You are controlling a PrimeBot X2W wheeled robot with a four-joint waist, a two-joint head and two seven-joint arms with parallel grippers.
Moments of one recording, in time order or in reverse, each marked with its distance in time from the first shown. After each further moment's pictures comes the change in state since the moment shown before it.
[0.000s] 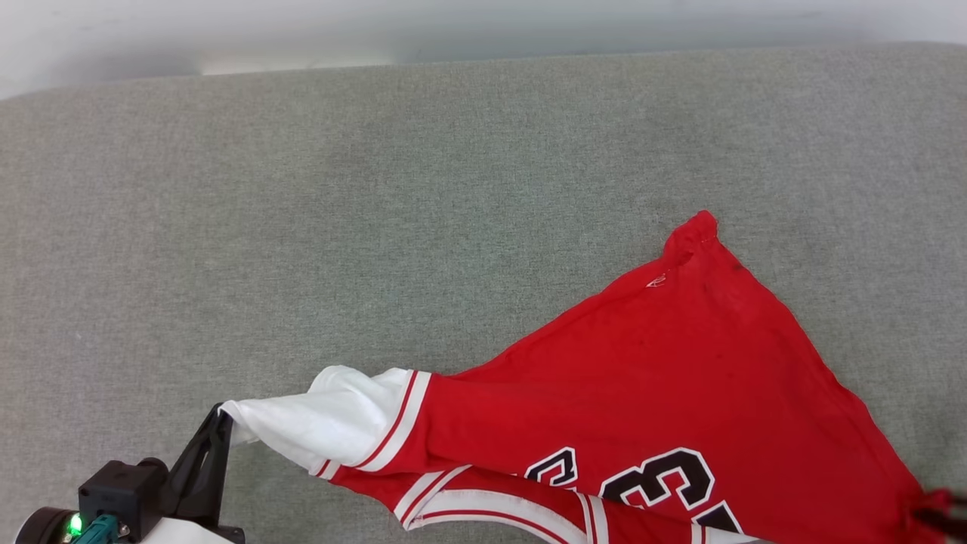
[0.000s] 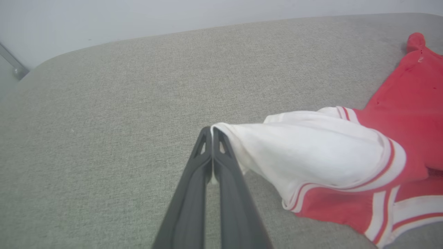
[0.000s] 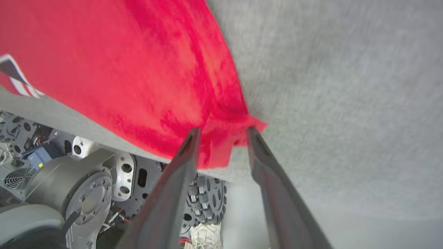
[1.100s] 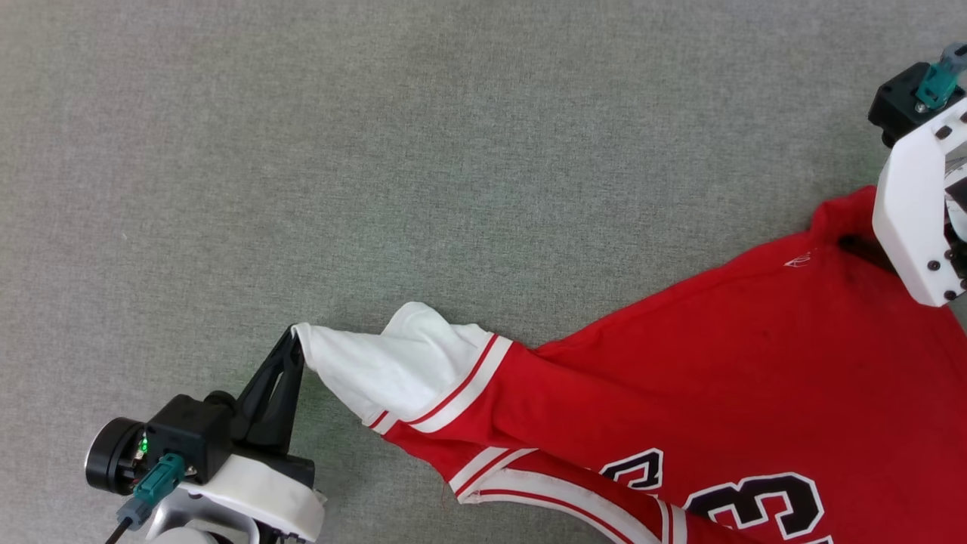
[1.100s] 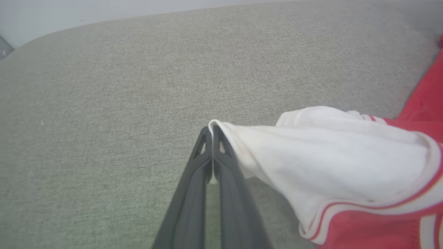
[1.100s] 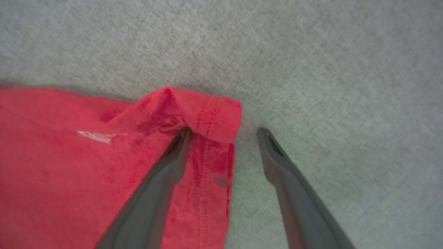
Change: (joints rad) left arm -0.201 -0.101 -0.082 -0.005 0.085 -0.040 0.016; right arm -0.936 0.180 0.408 0.204 -0.206 0.000 0.276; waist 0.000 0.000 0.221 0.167
